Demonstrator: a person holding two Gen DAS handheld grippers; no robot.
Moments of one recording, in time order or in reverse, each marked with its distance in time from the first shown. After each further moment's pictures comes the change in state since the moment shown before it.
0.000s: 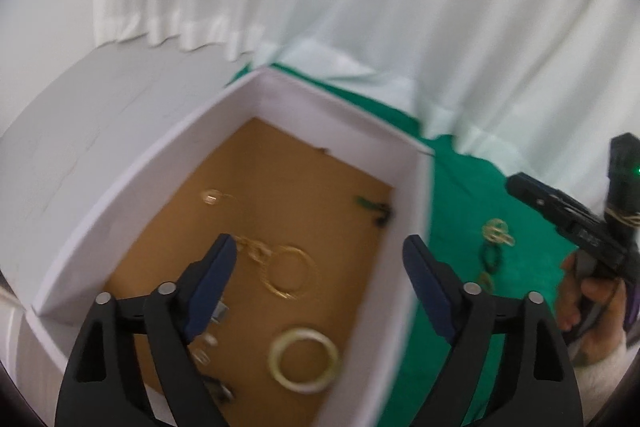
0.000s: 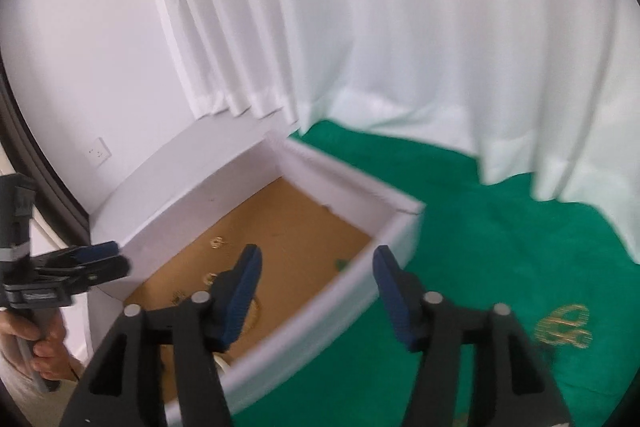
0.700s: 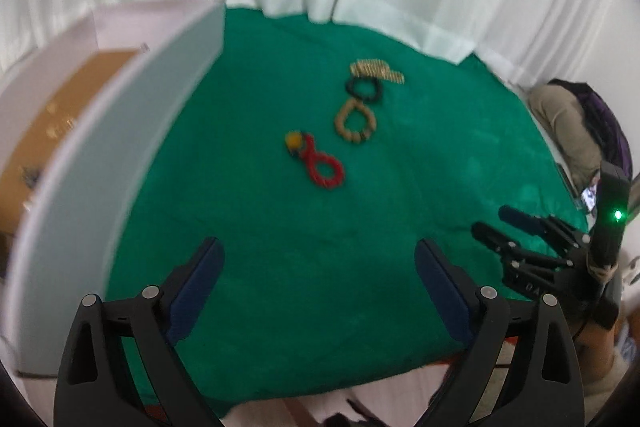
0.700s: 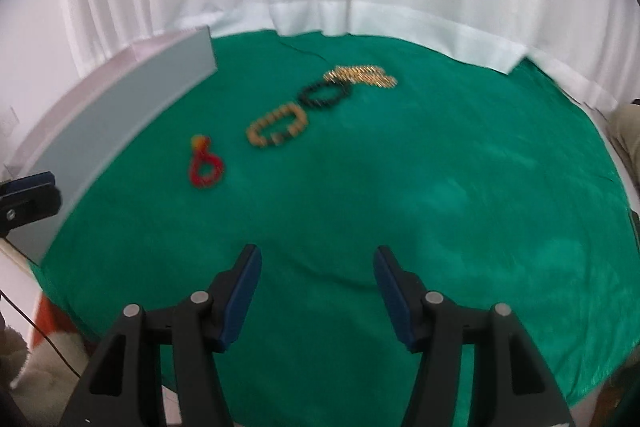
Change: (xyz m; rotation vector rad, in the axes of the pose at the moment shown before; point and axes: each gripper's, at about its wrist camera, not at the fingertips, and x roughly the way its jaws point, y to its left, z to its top) left arm 0.034 -0.181 -0.203 0.290 0.163 -0.159; right arm -0.142 -0.100 -0.300 0.200 0.113 -0.422
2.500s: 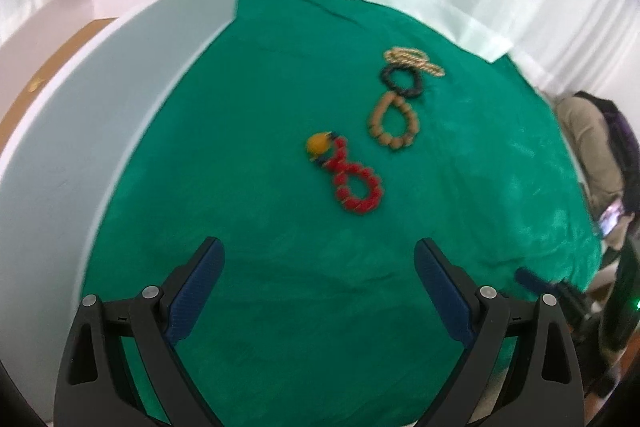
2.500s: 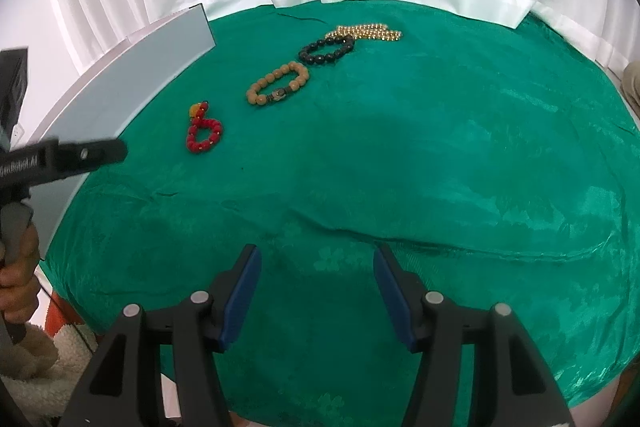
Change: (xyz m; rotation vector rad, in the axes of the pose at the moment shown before) left arm 0.064 0.019 0.031 -0.070 0.054 0.018; right arm 0.020 -0.007 -0.024 0.085 0.069 0.094
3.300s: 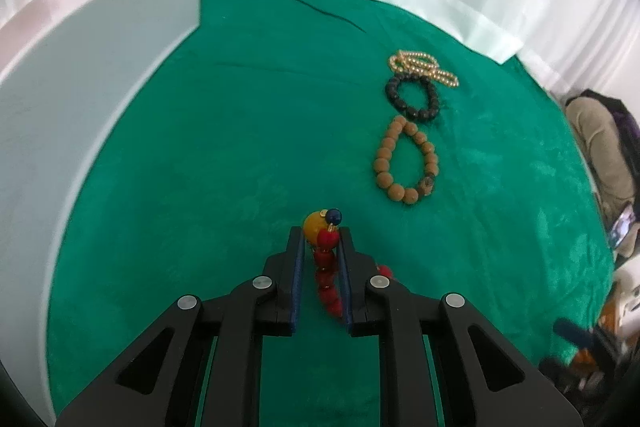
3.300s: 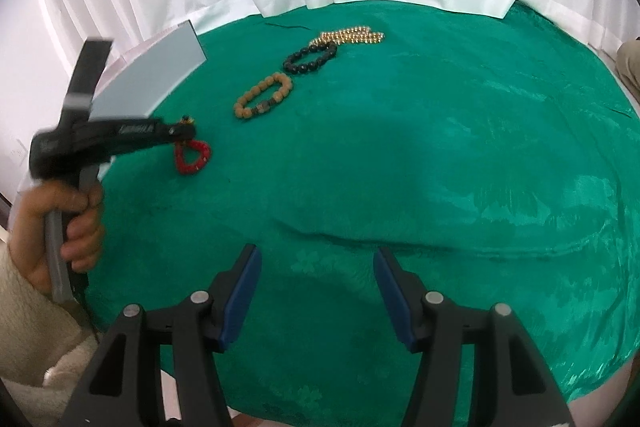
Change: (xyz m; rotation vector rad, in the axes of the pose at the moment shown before) left arm 0.060 0.000 0.035 0.019 -0.005 0.008; right arm -0.011 -0.023 0.010 0.066 -0.006 0.044
